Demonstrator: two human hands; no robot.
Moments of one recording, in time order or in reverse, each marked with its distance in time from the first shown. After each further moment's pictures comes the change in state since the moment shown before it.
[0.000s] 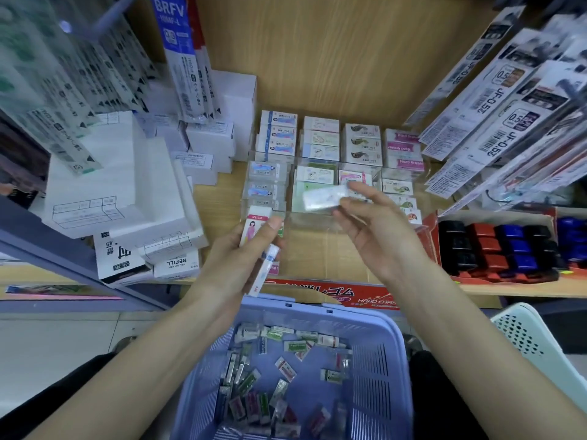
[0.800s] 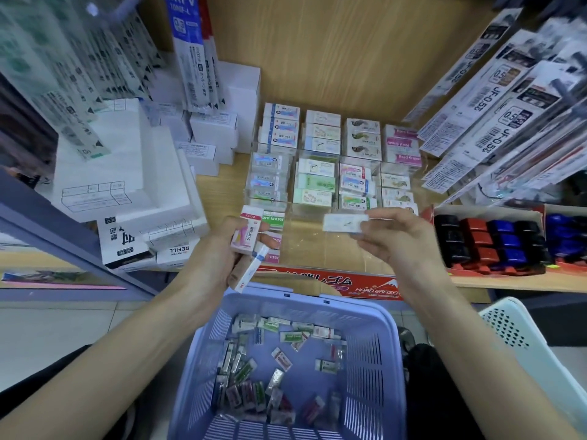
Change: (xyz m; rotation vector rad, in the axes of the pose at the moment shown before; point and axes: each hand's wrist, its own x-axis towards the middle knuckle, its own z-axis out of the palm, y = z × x) left_hand 0.003 -0.006 -0.021 -0.030 0.003 -0.133; right_hand -0.022 0.008 -0.036 -0.459 0.130 -0.185
